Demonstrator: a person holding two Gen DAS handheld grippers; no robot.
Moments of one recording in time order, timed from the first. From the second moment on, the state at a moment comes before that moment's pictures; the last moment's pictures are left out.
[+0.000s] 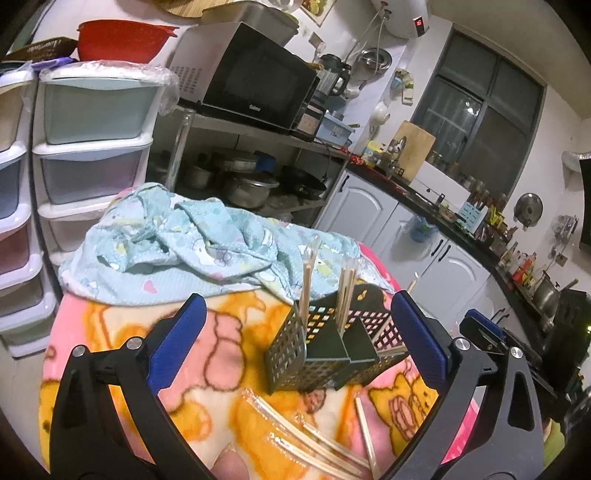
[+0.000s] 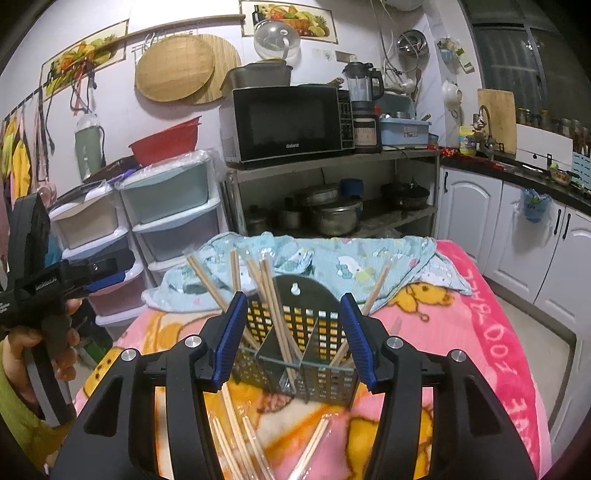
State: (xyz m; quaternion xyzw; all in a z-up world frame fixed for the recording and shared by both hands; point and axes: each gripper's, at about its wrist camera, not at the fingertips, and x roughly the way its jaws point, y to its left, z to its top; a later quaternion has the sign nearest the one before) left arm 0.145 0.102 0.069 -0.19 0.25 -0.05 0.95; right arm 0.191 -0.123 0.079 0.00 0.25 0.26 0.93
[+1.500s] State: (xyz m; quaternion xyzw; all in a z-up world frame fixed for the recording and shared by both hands) left arm 0.146 0.098 -0.022 -0.19 0.37 -0.02 0.91; right arm 0.165 -0.099 -0.002 -0.08 0.36 0.30 0.88
